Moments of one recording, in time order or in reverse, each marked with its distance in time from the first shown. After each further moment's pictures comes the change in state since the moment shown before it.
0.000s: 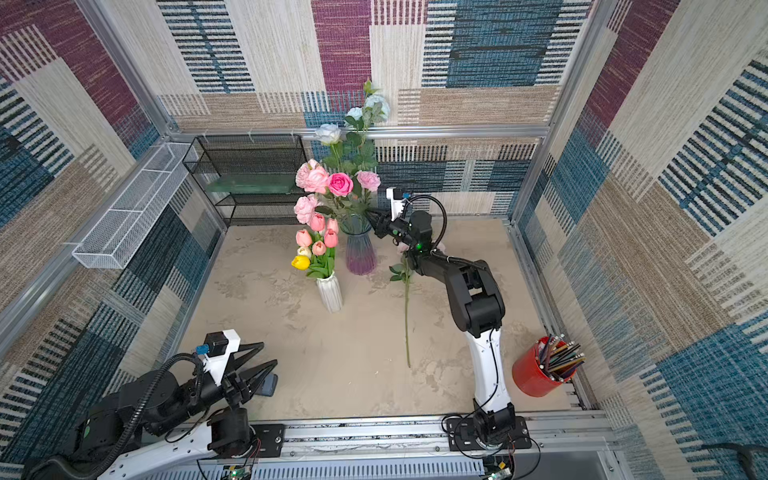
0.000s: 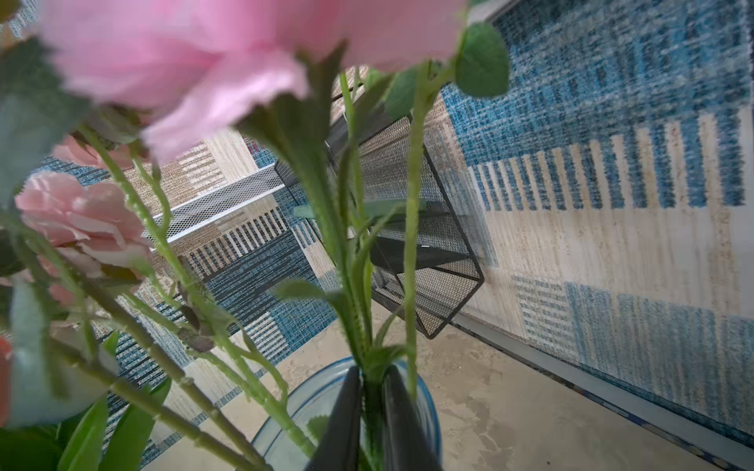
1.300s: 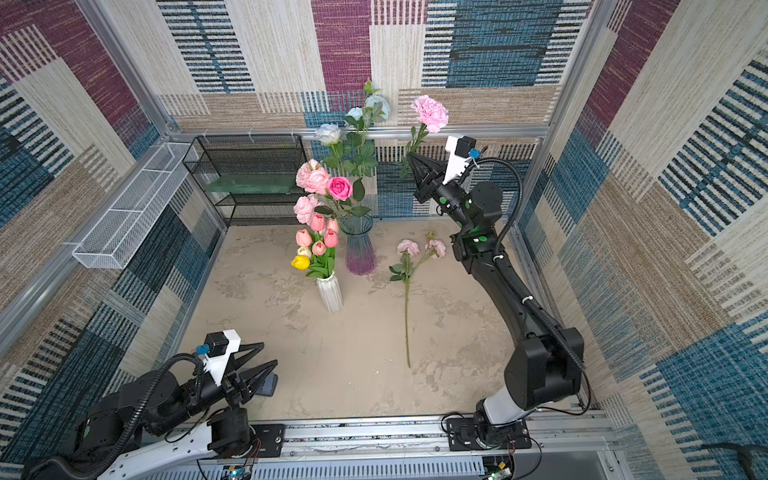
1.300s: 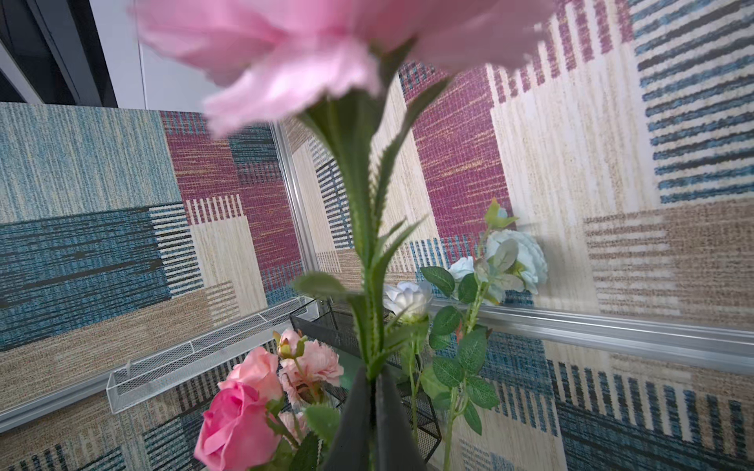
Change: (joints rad) left arm 0.000 0.006 0.001 0.000 0.005 0.001; right arm -0.118 -0.719 -0.132 -0.346 0.158 -0.082
